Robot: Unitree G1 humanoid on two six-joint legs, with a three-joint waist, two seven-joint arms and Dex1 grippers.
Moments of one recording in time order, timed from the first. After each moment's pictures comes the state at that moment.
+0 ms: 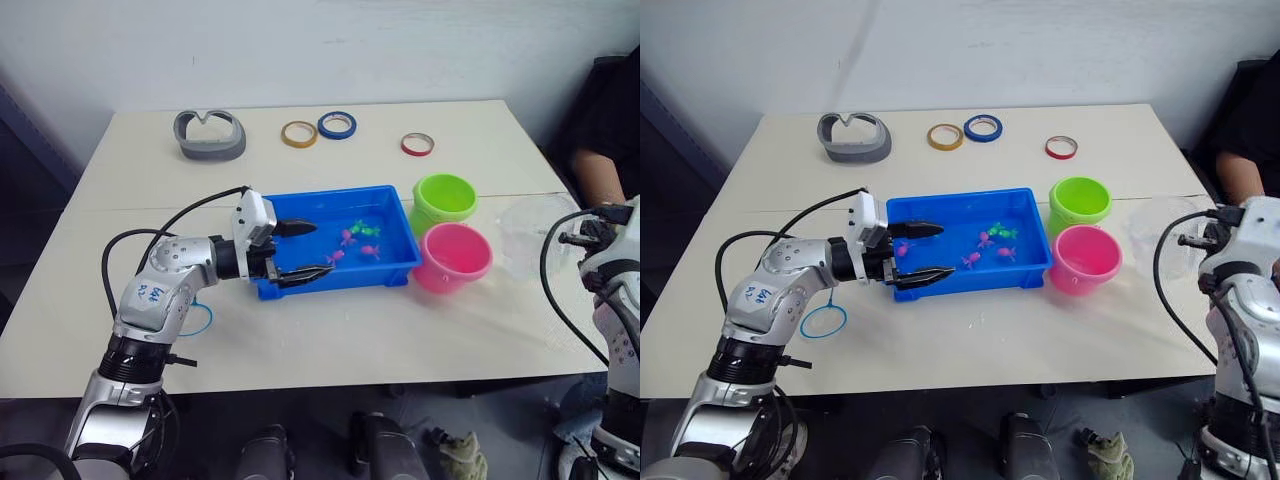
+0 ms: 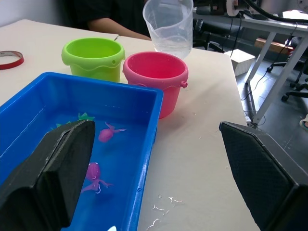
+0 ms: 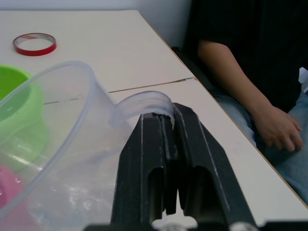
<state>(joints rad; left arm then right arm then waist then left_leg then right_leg) -0.56 0.52 -0.08 -0.08 -0.43 0.48 -0.92 -0.31 -0.62 -0.48 -0.23 0.38 0.72 -0.02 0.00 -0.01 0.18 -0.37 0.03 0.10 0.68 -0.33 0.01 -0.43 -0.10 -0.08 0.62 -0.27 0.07</state>
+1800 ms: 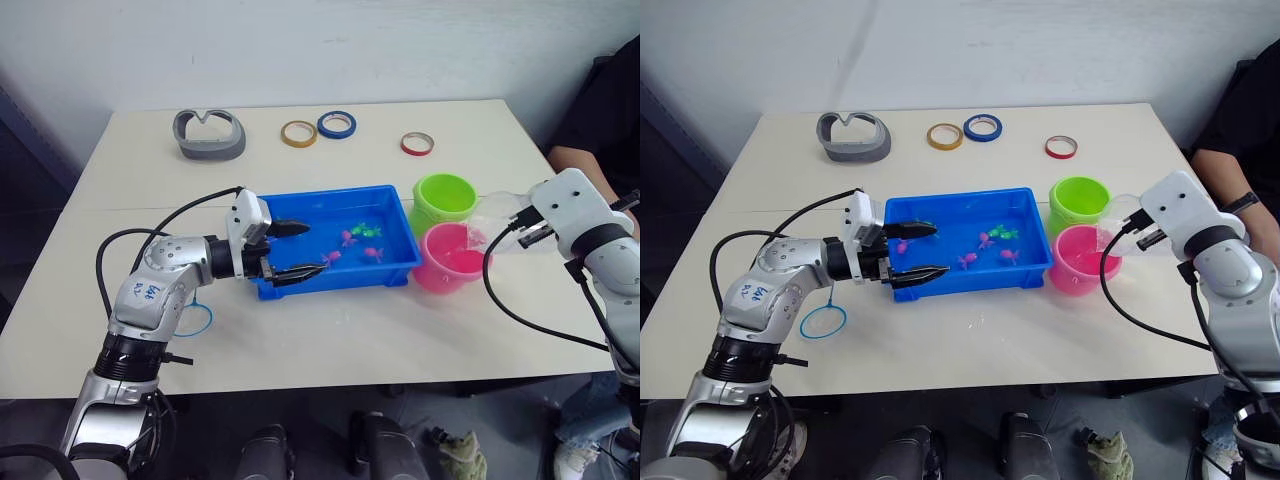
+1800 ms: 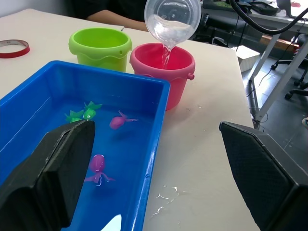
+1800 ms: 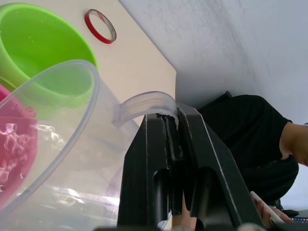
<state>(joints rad) -0.56 0.53 -0.06 -0.07 -0.42 0.49 -0.93 -0.30 -0.86 -0.16 -0.32 -0.15 0.53 0.34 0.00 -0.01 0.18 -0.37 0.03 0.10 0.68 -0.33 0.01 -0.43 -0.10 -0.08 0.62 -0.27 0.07</state>
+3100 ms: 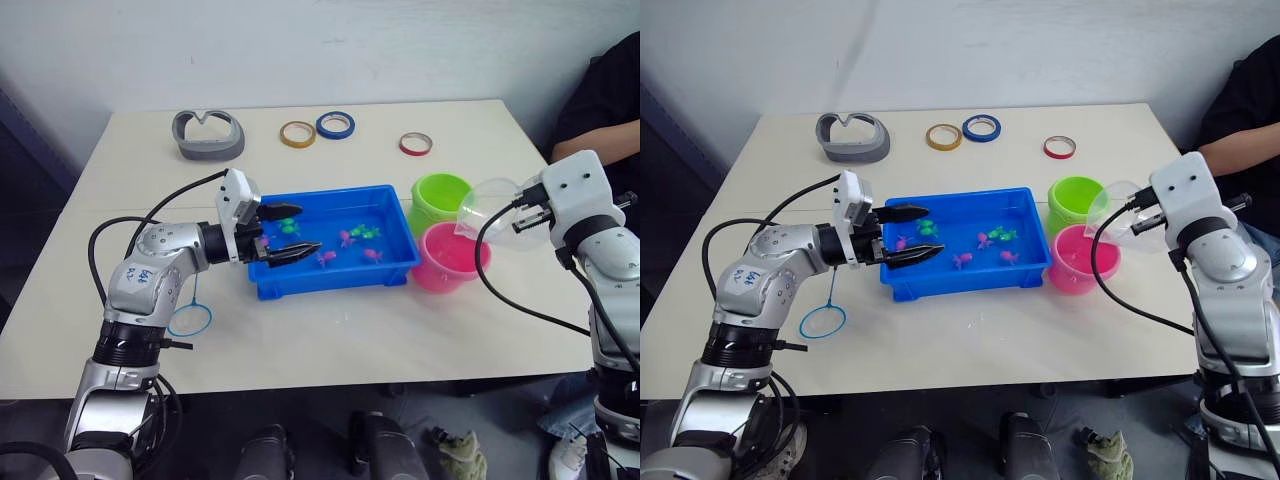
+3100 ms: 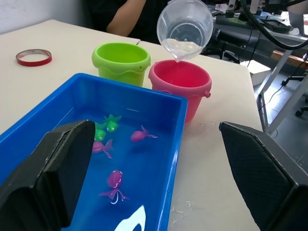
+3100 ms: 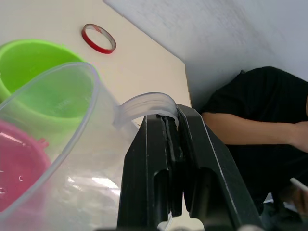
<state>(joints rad) -0.66 0.52 -0.01 0.02 -0.44 0.52 -0.91 -0.45 -0.71 -0.23 -0.27 -0.10 0.70 0.35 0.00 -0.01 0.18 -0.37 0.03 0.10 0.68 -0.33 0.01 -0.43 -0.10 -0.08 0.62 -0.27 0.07</state>
